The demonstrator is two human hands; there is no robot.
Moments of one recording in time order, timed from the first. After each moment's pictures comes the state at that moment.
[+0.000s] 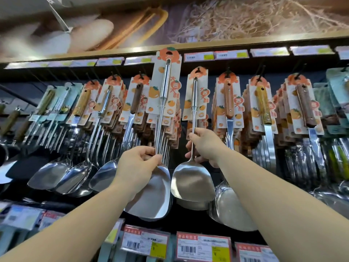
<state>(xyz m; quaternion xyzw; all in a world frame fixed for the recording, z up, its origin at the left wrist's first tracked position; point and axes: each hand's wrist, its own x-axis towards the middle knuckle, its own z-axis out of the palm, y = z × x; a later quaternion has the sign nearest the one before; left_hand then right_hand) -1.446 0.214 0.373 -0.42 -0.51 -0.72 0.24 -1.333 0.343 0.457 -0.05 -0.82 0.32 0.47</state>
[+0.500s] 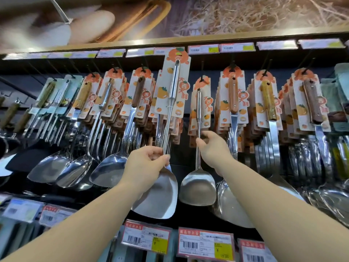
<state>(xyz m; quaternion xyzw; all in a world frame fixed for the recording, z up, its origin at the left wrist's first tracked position) -1.453 0.232 0.367 -0.44 -0.51 -0.71 0.21 -1.338 0.361 0.434 -0.12 -0.80 0.17 0.57</state>
